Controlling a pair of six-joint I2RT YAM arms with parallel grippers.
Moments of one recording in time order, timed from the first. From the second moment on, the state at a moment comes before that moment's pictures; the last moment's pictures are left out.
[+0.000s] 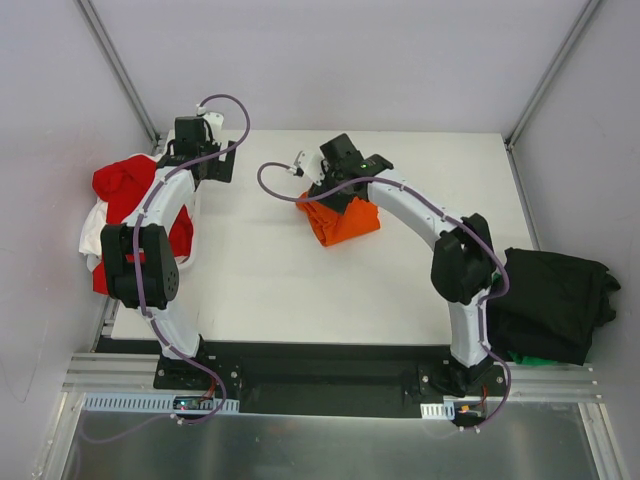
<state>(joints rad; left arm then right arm) -0.02 1.76 1.45 -0.36 -0.05 0.21 0.68 2.04 1.85 -0.74 0.07 -0.60</state>
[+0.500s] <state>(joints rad) -0.02 1.76 1.44 -0.36 -0.03 0.19 0.60 2.21 1.97 -0.68 0.12 -0.62</state>
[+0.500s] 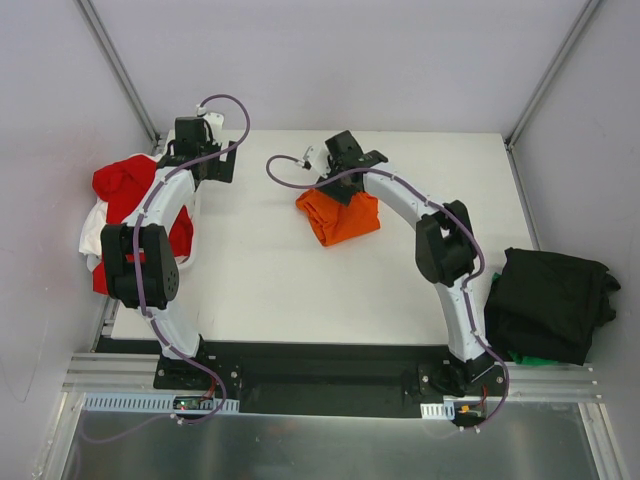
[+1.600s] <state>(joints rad) -0.06 1.70 1.41 -0.38 0.03 0.19 0.57 2.28 1.93 -0.72 0.15 -0.65</state>
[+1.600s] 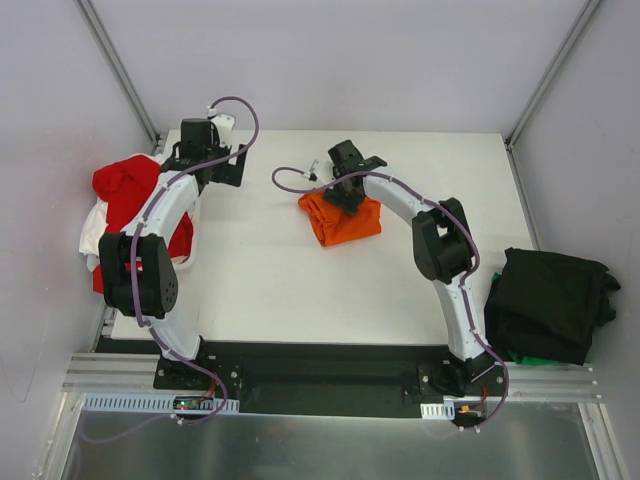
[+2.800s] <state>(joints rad) -0.43 1.85 1.52 -0.45 0.20 0.18 0.28 1.94 1.73 -0.82 -0.30 -0.20</state>
